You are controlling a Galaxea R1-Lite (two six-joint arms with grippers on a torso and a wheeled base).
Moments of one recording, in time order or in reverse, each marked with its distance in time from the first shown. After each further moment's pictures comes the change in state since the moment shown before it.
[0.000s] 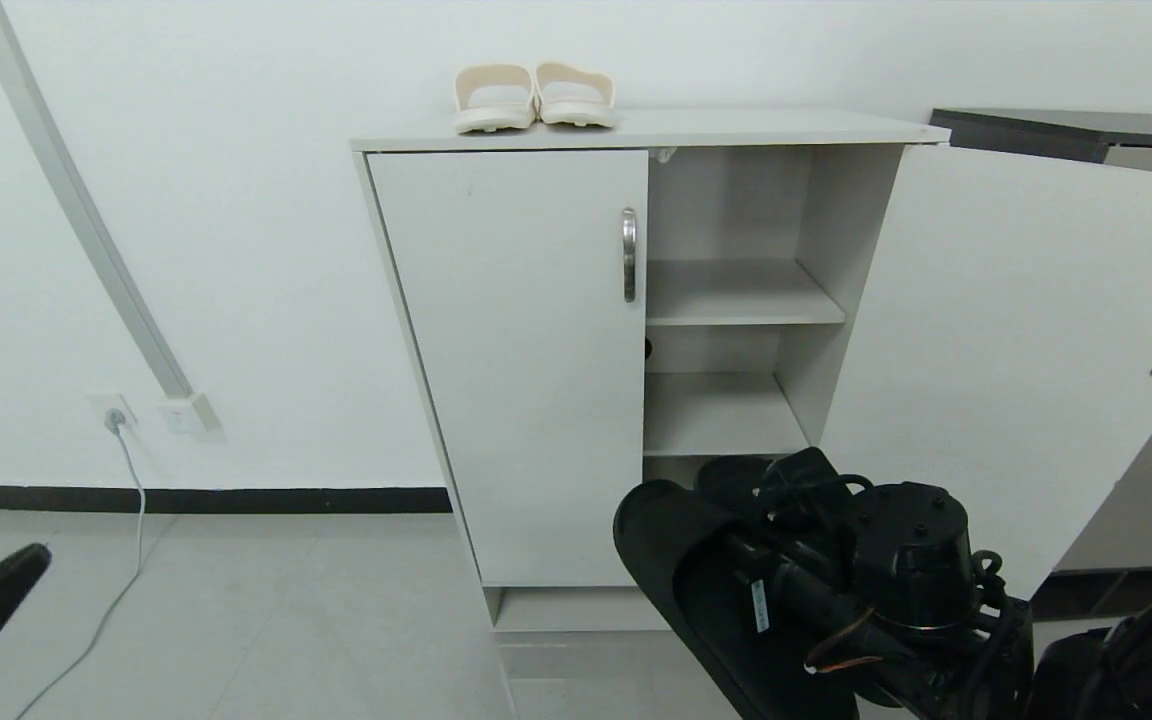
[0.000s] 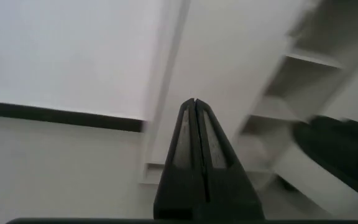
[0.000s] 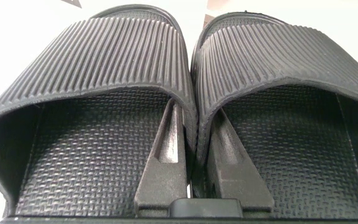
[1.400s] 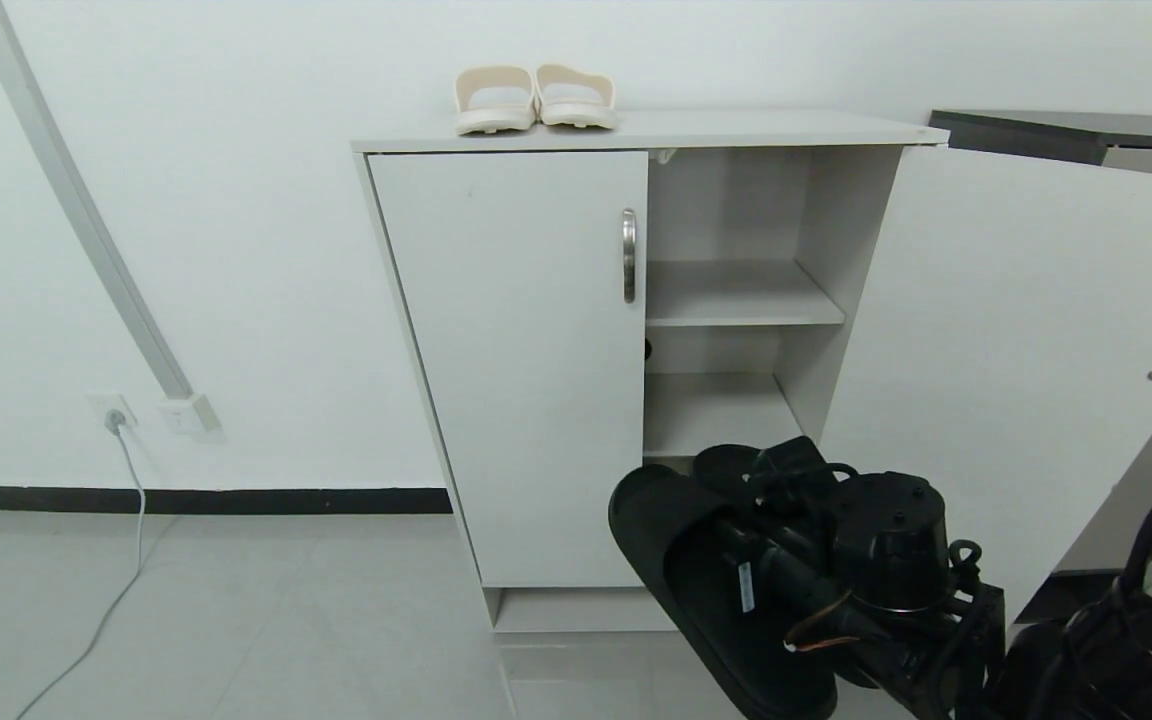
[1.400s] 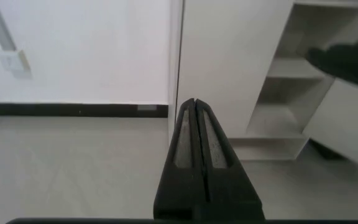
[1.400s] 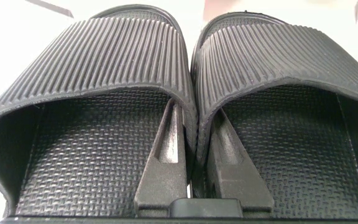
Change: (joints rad) left arm -0.383 -0.717 0.076 0.658 0.426 0.171; right arm -0.011 0.047 -0.052 -0.035 -0.013 0.002
